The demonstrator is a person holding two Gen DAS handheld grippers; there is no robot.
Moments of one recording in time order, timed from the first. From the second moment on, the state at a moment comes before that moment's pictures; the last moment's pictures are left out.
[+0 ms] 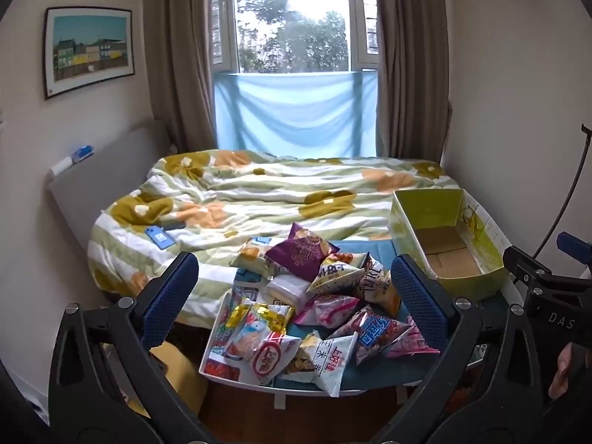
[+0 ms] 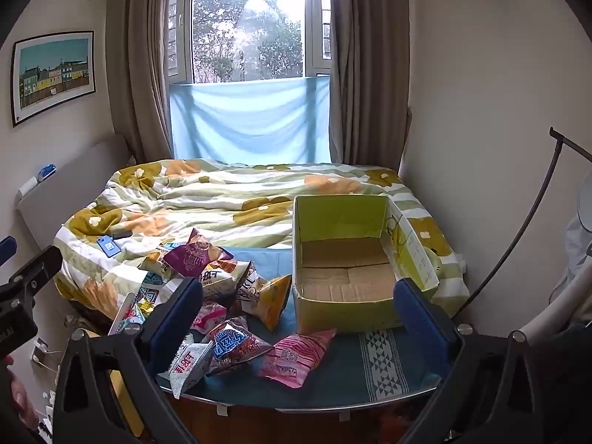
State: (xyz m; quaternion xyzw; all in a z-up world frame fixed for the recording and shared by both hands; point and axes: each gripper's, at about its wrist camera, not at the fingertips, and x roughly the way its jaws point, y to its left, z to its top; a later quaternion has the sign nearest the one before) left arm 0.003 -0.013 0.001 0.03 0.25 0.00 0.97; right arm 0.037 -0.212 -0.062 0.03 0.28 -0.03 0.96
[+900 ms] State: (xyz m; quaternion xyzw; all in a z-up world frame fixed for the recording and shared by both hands) left arm 0.012 -0.024 -0.004 0.03 0.27 0.00 0.96; right arm 0.042 -0.215 -0.065 0.03 0.29 -0.03 0.96
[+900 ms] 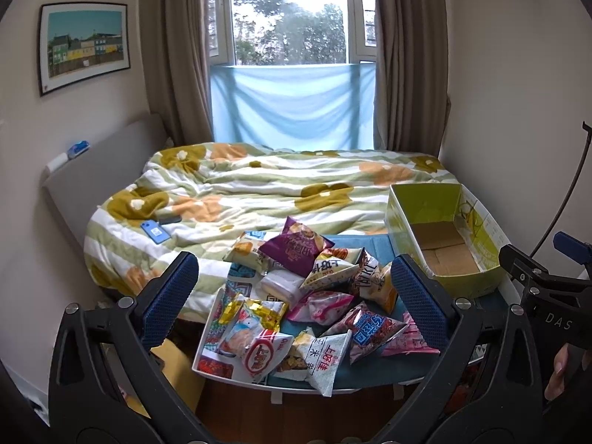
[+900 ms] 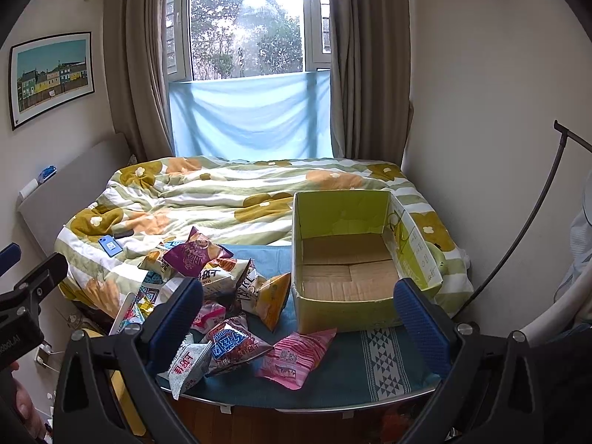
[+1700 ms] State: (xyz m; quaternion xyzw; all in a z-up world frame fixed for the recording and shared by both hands) left arm 0.018 -0.018 -0.006 0.02 0.28 -0.01 0.96; right arm 0.044 -0.215 -0.067 0.03 0.29 -0.03 0.95
